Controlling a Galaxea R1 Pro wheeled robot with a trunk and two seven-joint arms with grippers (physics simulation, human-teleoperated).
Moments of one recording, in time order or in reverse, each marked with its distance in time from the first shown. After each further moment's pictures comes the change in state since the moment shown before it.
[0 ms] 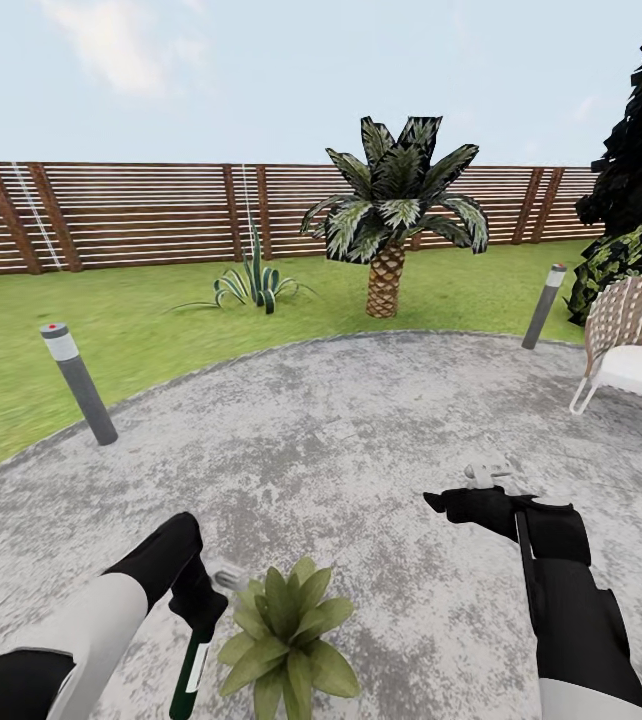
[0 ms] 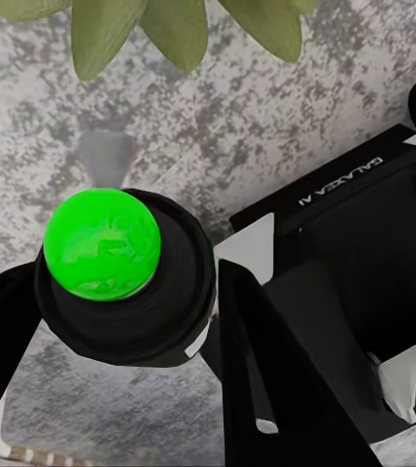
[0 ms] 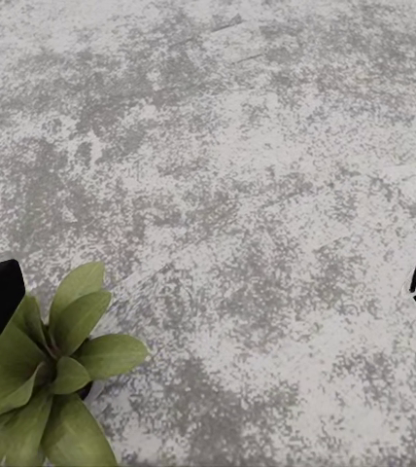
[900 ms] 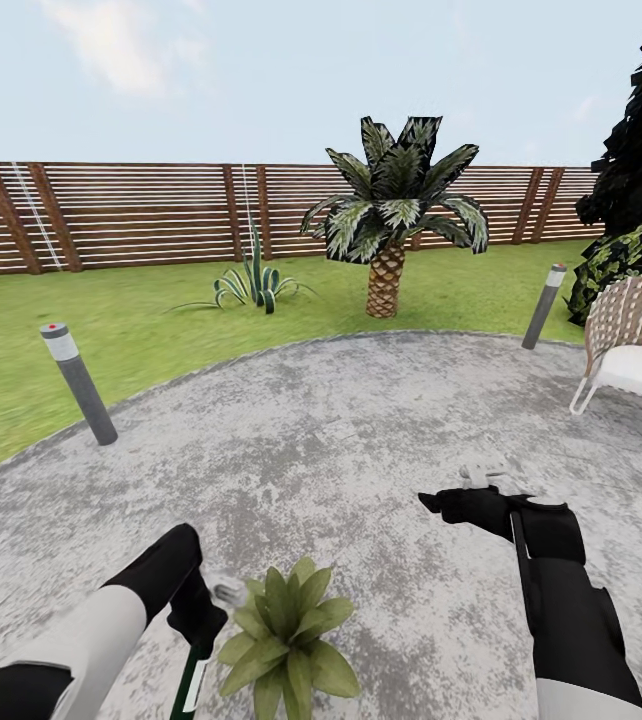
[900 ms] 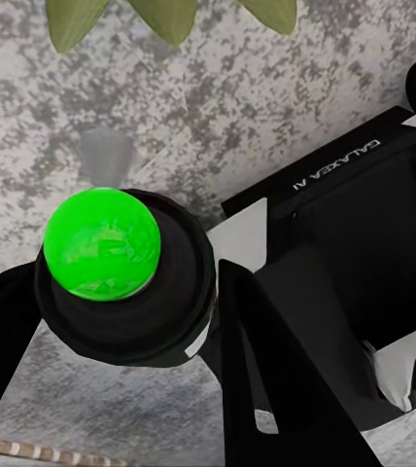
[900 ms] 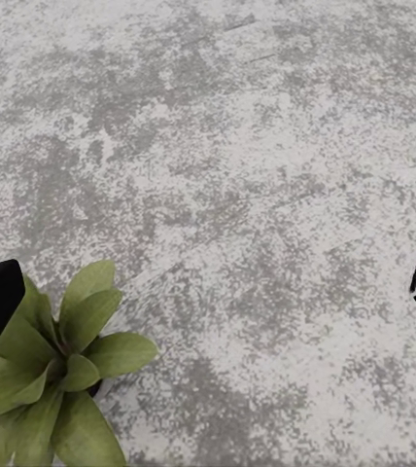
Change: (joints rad) left arm 0.034 -0.002 -0.001 0.001 0.001 -0.001 0.001; right arm 0.000 0.003 0.017 0.006 -0.007 -0.001 0.004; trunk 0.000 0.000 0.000
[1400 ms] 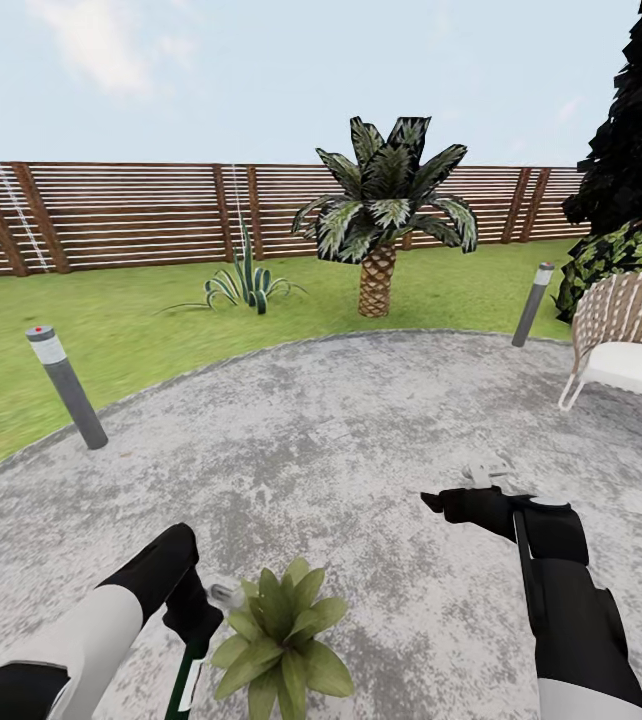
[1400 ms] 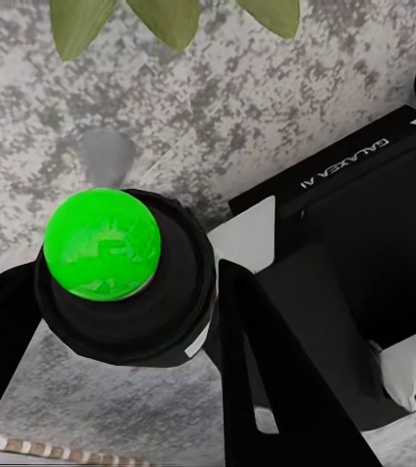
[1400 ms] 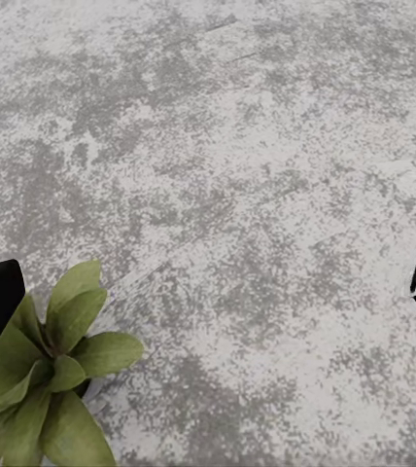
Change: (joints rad) left arm -0.002 0.012 0.000 0.000 -0.002 -0.001 0.001; right arm 0.000 -0.002 -0.010 -0.003 0.001 0.000 -0.001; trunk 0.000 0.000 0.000
